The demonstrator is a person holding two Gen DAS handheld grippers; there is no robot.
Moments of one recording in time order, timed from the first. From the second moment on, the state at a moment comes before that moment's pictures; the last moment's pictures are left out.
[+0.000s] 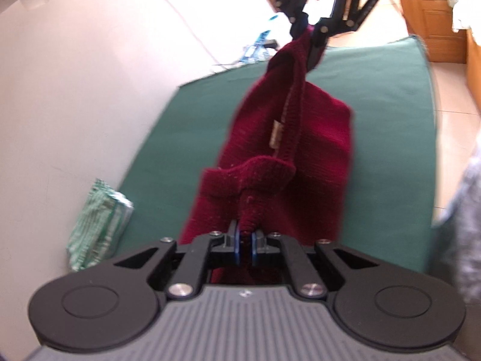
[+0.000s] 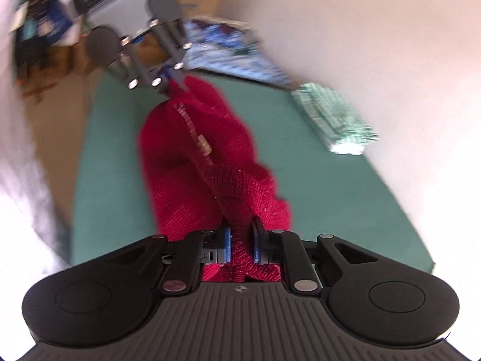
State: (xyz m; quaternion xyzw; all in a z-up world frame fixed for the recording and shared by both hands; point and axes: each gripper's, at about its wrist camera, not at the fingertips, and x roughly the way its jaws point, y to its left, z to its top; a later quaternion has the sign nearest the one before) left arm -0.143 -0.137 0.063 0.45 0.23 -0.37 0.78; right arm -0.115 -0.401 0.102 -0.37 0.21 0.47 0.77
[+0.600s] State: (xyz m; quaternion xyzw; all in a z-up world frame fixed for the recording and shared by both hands) left arm -0.171 -0.145 0.002 0.59 0.18 -0.34 0.71; right arm -0.140 -0.382 0.046 -0.44 0.24 0.46 0.74
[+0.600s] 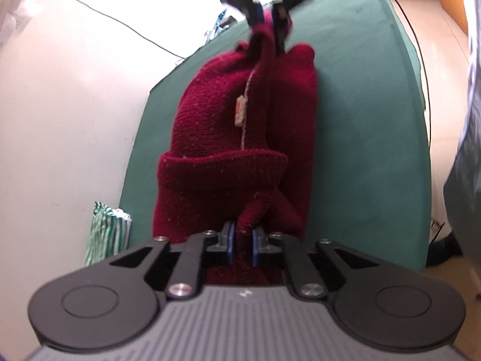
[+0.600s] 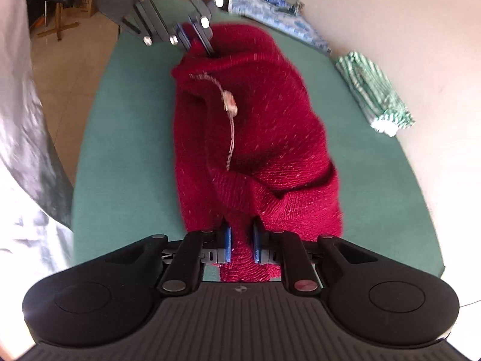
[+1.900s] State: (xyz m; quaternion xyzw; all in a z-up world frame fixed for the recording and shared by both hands) left arm -0.228 -0.155 -0.001 0.55 0.20 -0.37 0.72; right arm -0.139 -0.322 0.079 -0.25 0.18 0.52 0.80
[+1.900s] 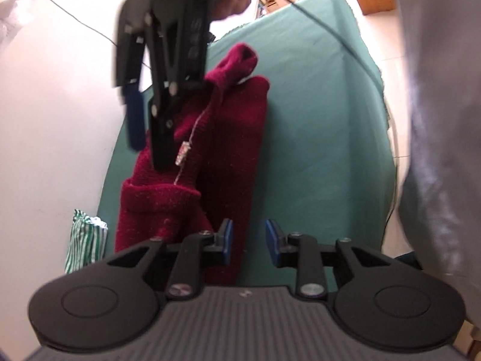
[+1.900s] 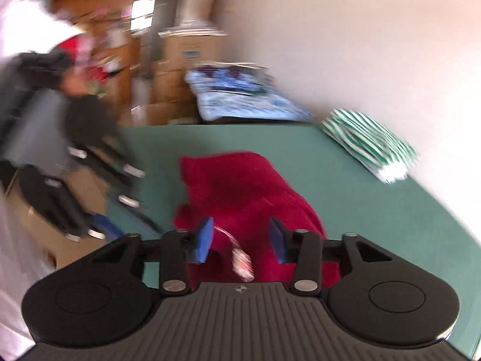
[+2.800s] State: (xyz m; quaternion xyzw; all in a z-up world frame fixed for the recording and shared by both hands) left arm -0.111 -0.085 -0.005 0.23 0.34 -0.31 0.86; right arm -0.120 -0.272 0.034 -0.26 0.28 0.52 0.76
